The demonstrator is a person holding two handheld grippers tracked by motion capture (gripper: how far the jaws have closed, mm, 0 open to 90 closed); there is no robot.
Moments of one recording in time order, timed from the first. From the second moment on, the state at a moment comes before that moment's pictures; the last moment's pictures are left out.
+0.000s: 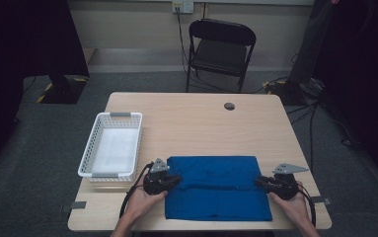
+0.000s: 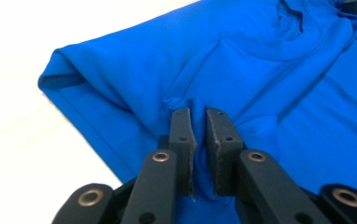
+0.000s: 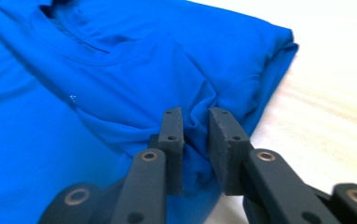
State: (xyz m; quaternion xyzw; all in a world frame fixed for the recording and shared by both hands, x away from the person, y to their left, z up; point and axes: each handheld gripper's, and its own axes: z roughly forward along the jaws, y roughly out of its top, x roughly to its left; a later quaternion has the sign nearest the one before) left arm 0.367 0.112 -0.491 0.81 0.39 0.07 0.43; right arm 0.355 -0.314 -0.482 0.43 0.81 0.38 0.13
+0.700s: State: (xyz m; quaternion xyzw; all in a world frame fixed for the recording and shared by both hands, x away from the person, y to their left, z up) left arm 0.400 0.075 -0.451 0.80 0.34 0.06 0.49; right arm 0.389 -0.292 -0.439 0.42 0.79 0.42 0.13
